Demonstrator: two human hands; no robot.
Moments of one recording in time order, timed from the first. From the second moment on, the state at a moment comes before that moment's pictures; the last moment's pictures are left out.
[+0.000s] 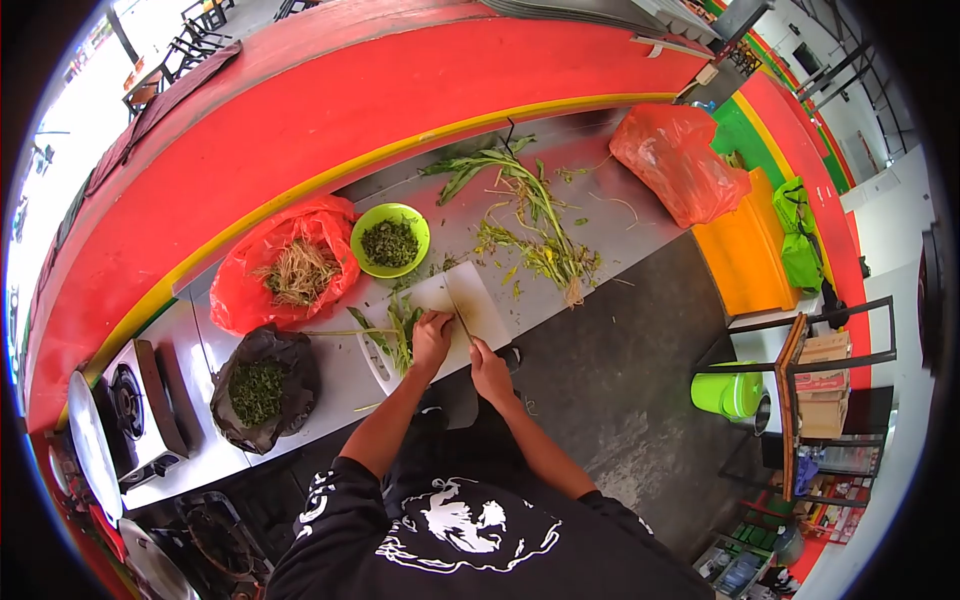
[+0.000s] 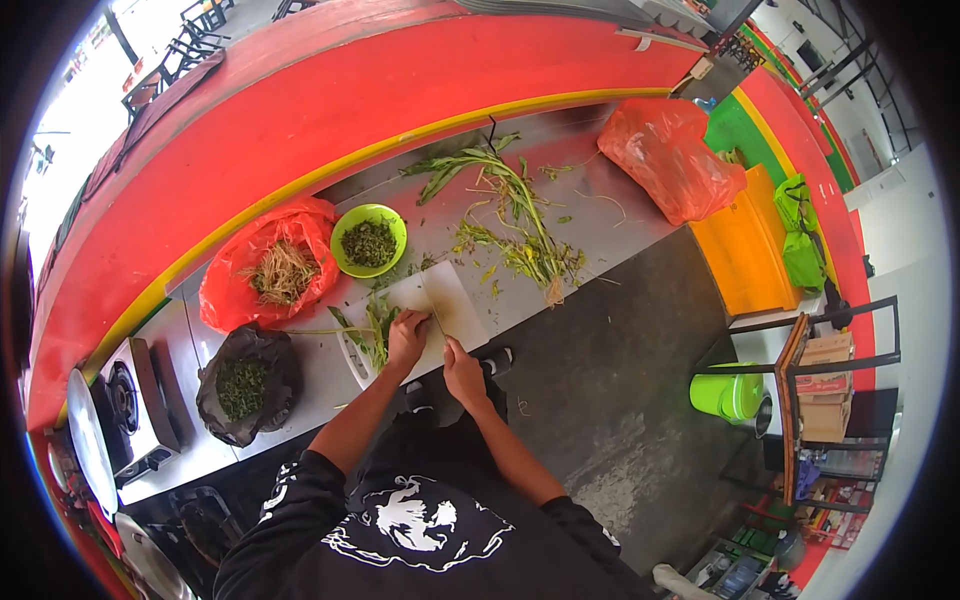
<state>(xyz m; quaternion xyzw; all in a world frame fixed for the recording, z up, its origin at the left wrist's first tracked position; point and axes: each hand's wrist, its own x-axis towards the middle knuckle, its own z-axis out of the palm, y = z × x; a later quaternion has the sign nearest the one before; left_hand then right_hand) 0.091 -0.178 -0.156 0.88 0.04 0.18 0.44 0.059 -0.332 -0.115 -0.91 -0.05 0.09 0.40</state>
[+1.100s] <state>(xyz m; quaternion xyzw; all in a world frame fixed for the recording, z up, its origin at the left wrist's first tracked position) 0.091 -0.175 -0.164 0.87 0.06 0.15 0.47 0.073 -0.323 -0.113 -0.90 -0.04 0.10 0.43</state>
